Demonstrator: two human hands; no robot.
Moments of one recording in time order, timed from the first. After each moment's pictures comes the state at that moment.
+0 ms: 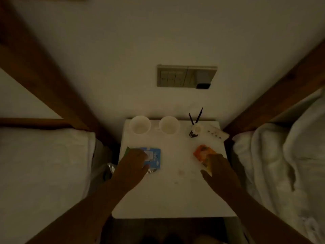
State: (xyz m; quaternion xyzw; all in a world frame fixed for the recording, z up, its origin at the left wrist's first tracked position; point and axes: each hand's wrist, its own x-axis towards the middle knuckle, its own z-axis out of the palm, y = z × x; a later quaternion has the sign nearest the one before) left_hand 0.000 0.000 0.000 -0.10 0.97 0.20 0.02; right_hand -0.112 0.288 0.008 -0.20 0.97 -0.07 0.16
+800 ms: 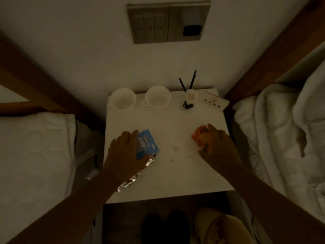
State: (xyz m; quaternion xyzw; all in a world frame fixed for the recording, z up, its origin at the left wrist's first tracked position) left_hand 0.012 0.022 -0.039 -0.12 0.97 0.19 0.05; right_hand -0.113 0.309 -0.044 -0.14 0.97 -0.14 0.14
